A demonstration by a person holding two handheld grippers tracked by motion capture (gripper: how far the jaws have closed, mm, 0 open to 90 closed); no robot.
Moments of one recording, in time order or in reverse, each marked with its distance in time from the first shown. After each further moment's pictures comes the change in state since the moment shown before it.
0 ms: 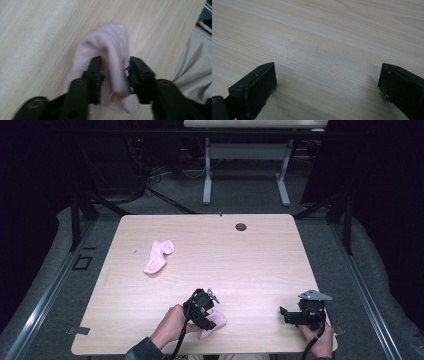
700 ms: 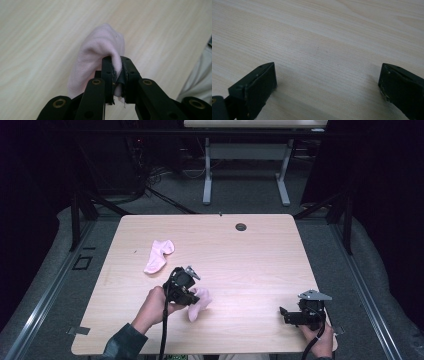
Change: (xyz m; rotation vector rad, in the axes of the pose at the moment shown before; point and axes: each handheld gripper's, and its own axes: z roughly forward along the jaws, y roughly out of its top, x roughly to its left) left arm 0.031 -0.001 -0.058 -0.091 0.079 -0.047; right arm 0.000 0.000 0.000 0.000 0.005 -0.003
